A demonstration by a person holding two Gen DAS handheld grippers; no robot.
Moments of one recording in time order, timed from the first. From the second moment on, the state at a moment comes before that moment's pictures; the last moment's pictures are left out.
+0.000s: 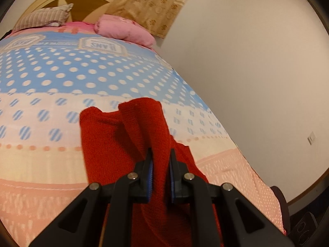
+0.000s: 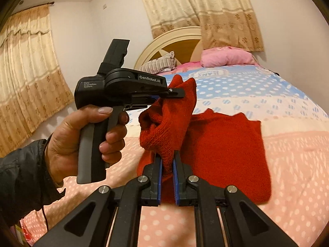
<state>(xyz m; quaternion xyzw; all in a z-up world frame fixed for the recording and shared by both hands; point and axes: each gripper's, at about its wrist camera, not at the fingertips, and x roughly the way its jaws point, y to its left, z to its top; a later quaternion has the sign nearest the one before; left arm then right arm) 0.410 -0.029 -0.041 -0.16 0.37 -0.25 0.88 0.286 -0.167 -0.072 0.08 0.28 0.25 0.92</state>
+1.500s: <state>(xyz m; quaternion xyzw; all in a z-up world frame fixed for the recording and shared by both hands) 0.325 -0.061 -0.095 -0.02 0.35 -0.20 0.91 0.285 -0.280 -0.077 0.19 0.28 0.14 0.93</state>
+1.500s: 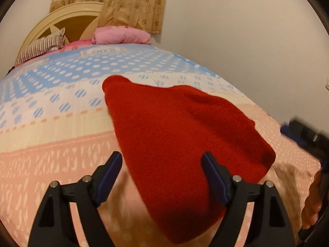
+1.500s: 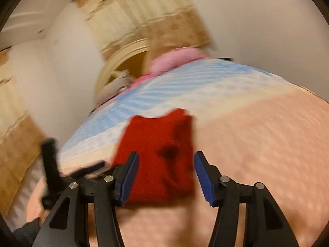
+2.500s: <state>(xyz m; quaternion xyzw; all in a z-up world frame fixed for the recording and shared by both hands) 0.339 -0.034 -0.123 -0.09 0.39 -0.17 0.90 0.437 -0.223 -0.100 0.05 0.44 0.16 0.88</state>
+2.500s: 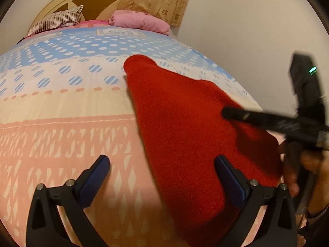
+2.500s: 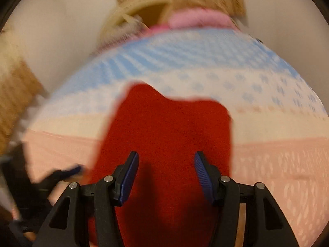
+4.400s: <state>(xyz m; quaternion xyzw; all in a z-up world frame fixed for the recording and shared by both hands) 0.333 -0.043 -0.126 -0.10 0.41 -0.26 0.87 0.506 -0.297 -0.153 0.23 0.45 0.23 0.83</state>
